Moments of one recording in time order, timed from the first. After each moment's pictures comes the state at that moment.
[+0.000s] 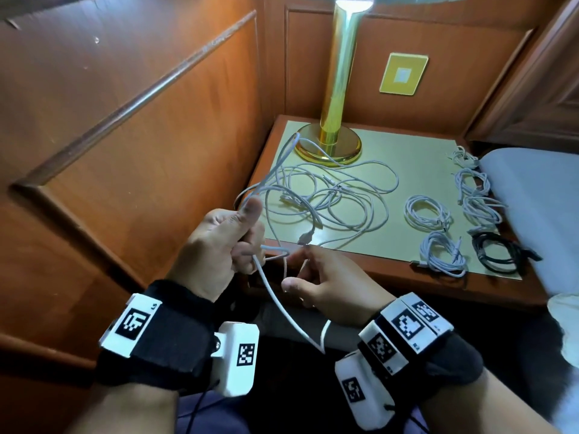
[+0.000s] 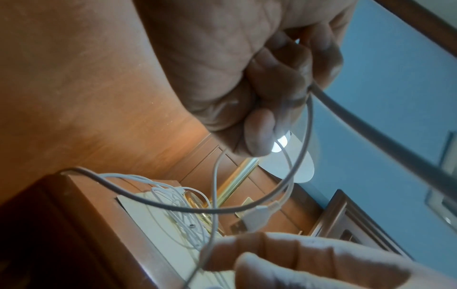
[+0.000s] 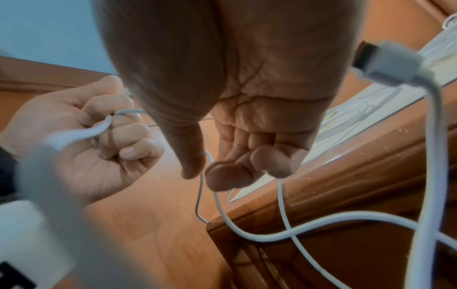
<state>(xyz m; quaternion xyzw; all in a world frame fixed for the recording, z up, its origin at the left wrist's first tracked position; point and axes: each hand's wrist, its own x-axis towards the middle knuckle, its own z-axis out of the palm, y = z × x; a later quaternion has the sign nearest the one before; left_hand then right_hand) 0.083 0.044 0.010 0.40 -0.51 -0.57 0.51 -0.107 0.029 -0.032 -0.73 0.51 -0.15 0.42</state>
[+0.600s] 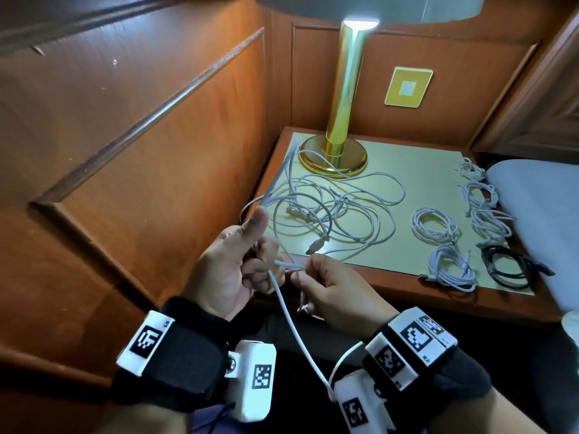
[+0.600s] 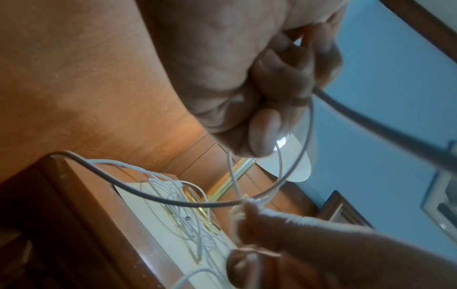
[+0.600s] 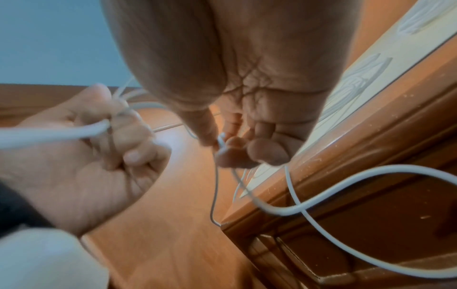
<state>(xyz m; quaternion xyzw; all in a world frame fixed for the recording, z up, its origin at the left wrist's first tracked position) 0.075 0.045 0.008 0.33 -0.48 -0.63 0.52 -0.098 0.027 -0.032 -0.68 0.52 -0.22 0.47</state>
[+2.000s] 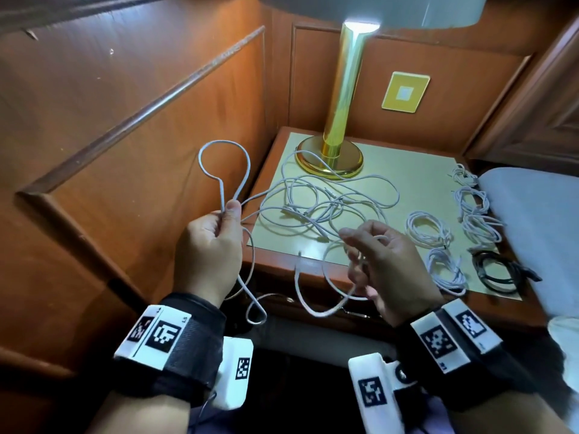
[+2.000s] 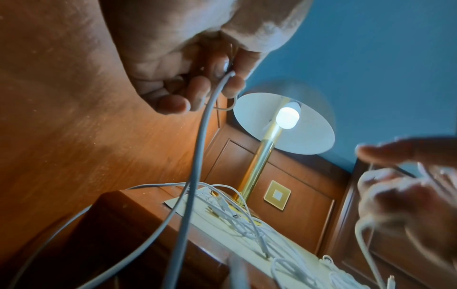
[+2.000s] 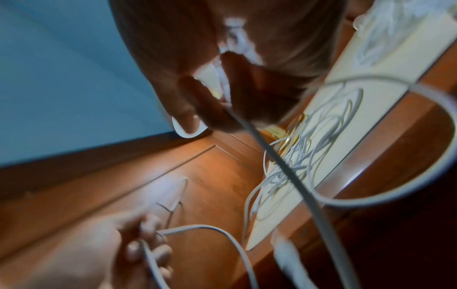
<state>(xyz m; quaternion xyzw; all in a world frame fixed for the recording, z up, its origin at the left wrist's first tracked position) 0.085 0.023 -0.015 0.68 -0.46 -0.19 0.54 -0.132 0.019 0.008 -0.42 0.50 -0.48 0.59</state>
